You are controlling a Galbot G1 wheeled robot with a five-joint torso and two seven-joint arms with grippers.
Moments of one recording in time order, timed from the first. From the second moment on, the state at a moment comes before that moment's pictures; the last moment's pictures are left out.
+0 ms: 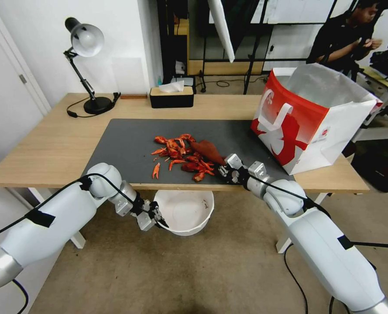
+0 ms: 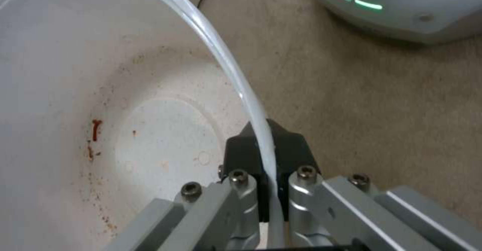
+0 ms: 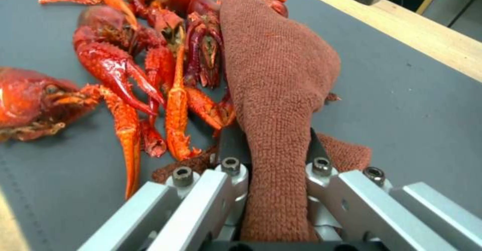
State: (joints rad) left arm 0.51 -0.81 0.28 -1.48 0.24 -0.65 1.24; right arm -0.86 1.07 0.12 1.70 0.17 -0.35 -0.35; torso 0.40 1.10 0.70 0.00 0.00
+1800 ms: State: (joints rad) left arm 0.48 -0.79 0.30 -1.48 0.21 -0.64 1.22; right arm -1.05 1.13 0.12 1.89 0.07 -0.39 -0.28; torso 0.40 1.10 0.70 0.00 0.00
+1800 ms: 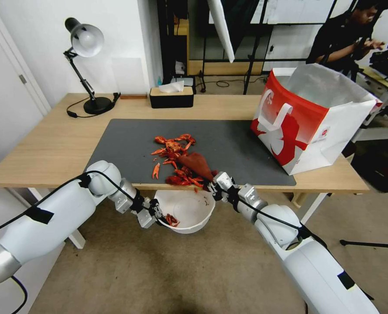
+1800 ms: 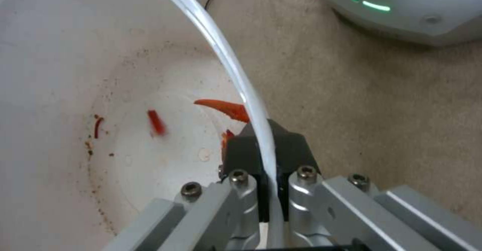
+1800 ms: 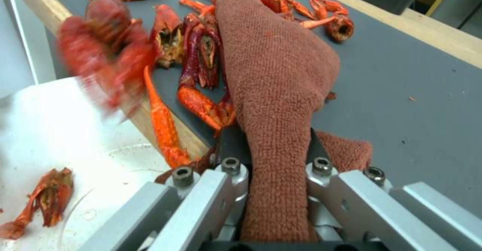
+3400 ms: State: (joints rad) left arm 0.48 -0.78 0.29 -1.48 0.20 -0.65 1.21; right arm -1.16 1.14 0.08 1.98 0.01 -0.37 -0.29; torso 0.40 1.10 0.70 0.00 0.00
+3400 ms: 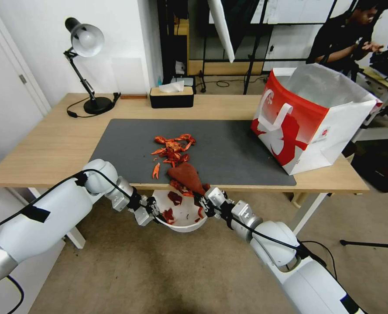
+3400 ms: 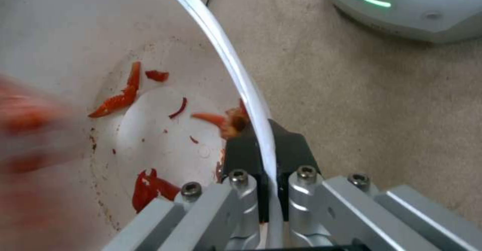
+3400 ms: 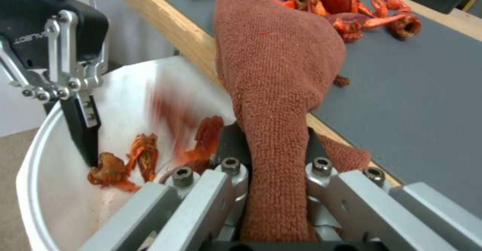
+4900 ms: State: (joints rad) left arm 0.49 -0.75 0.27 -1.48 0.20 -0.66 1.21; right arm -0.79 1.17 0.07 1.79 0.34 -0.26 -0.14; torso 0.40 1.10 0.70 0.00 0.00
